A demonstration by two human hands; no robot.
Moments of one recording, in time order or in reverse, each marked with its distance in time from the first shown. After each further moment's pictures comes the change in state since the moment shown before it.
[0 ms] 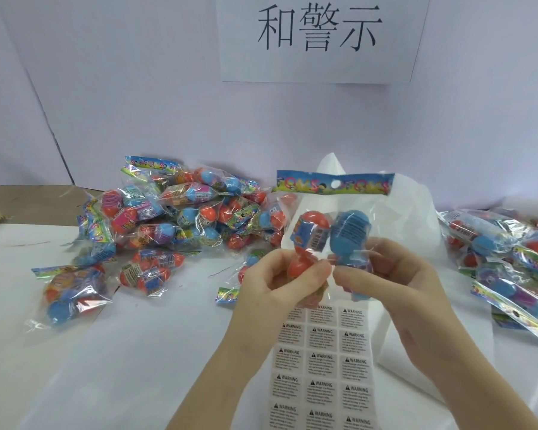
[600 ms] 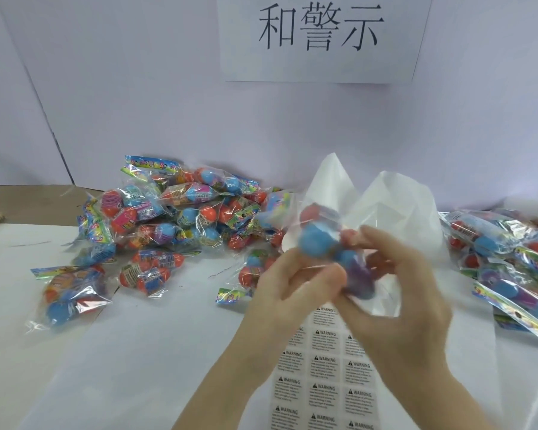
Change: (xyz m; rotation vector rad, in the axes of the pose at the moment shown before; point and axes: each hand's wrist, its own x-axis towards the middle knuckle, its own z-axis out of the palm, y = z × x) left_hand -0.006 0.004 0.008 -0.095 -0.081 0.023; right_hand -0.003 0.027 0.017 -0.821 0.404 -0.862
